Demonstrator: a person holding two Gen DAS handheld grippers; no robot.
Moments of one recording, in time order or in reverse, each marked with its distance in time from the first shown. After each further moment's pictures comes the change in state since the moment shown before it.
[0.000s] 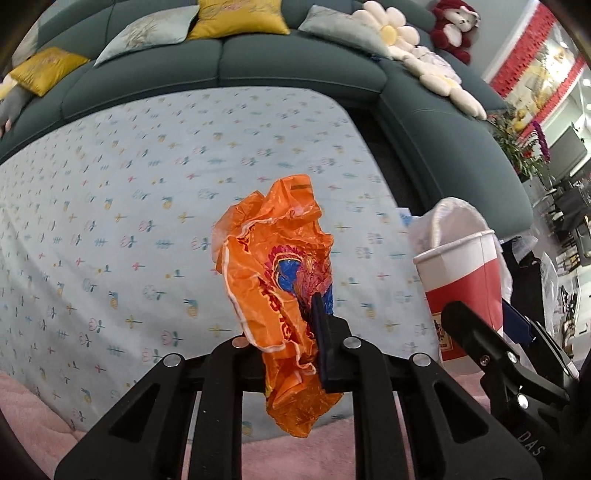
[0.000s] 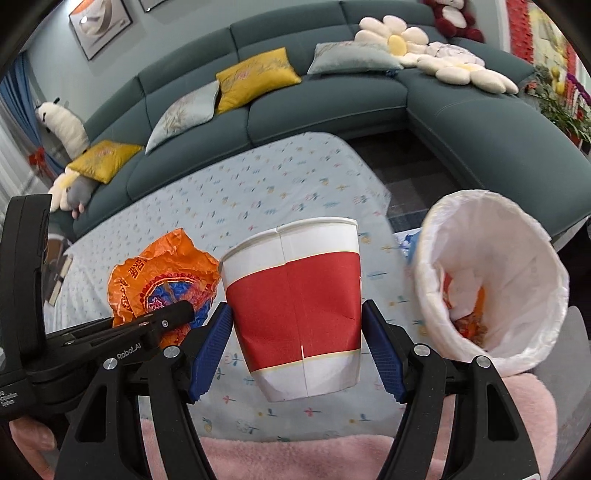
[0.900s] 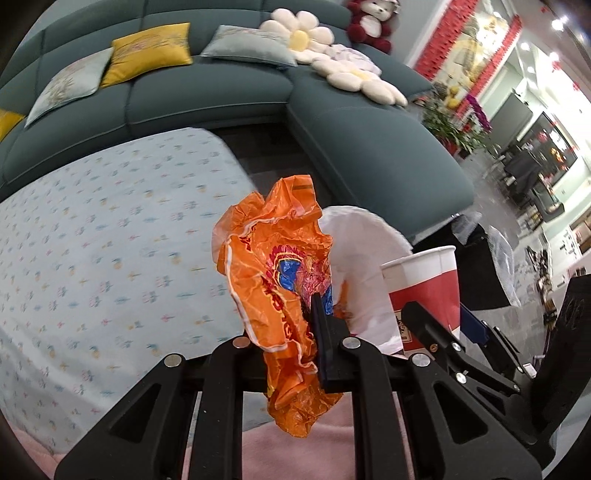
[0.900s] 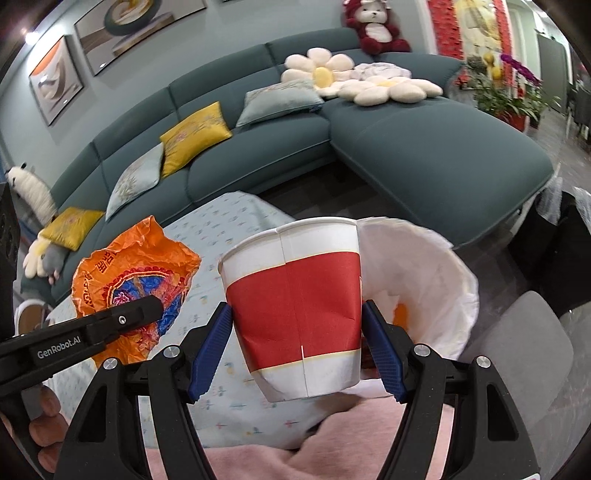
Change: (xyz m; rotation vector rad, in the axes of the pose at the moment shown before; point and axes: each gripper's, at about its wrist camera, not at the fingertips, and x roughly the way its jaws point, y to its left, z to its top) left arm -0.015 -0.146 0.029 0.192 -0.042 -0.173; right arm -0.065 -0.127 0.010 0.175 -0.155 -0.117
